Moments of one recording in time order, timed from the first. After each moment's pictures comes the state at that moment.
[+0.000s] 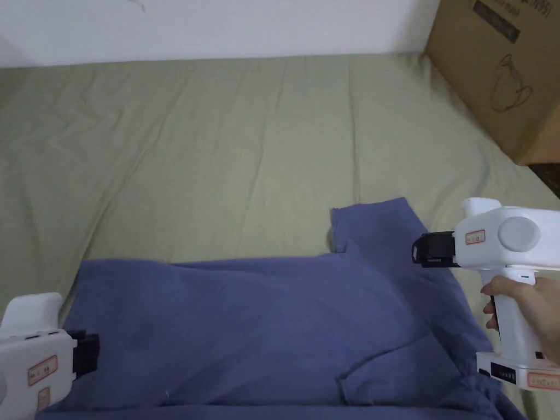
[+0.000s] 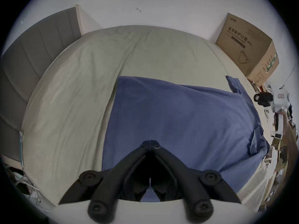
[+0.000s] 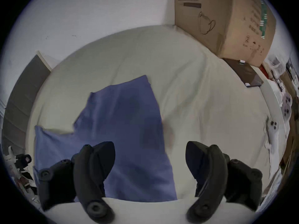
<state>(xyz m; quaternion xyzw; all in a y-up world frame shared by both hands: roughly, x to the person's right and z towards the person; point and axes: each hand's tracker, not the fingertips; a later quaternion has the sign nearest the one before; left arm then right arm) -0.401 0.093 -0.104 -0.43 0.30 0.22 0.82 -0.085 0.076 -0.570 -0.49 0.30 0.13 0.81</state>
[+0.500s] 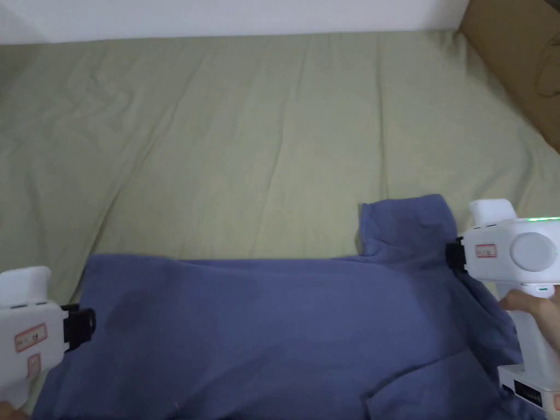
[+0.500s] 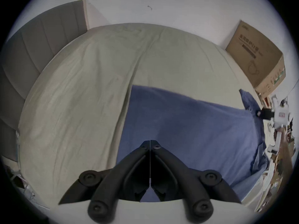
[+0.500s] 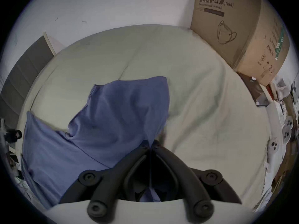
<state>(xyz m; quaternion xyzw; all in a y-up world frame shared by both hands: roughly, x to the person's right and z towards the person) -0.458 0.080 -0.115 -0.41 0.32 0.26 0.81 -0.116 0.059 -0.550 -0.45 0.33 0.18 0.81</state>
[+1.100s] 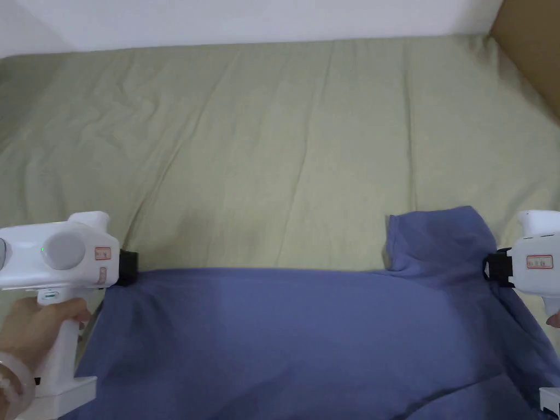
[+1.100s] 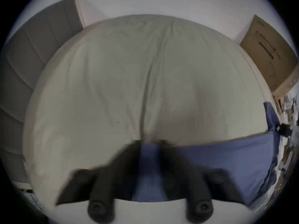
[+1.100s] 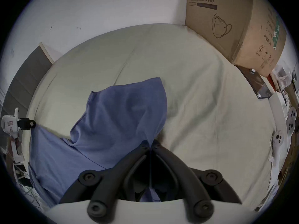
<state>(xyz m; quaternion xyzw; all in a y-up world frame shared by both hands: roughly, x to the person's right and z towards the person) -0.541 0.061 -0.197 -0.48 0.35 0.20 0.78 -0.104 0.065 -0.569 -0.47 0.33 0.14 0.80</state>
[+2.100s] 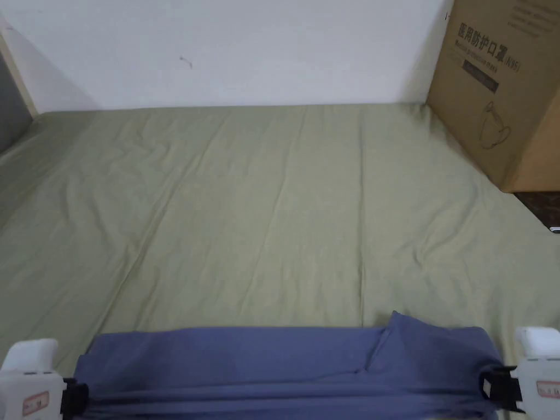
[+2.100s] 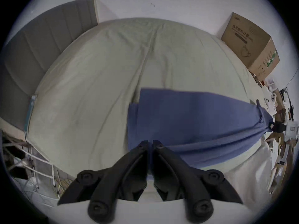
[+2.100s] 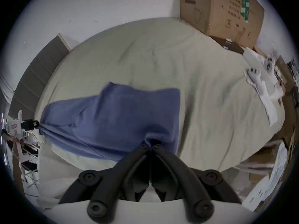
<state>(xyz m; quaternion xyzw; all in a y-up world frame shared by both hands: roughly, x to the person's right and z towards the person) -0.336 0.086 0.051 -0.45 0.32 0.24 0.79 0.114 0.091 -0.364 -0.50 0.35 0.13 0.78</state>
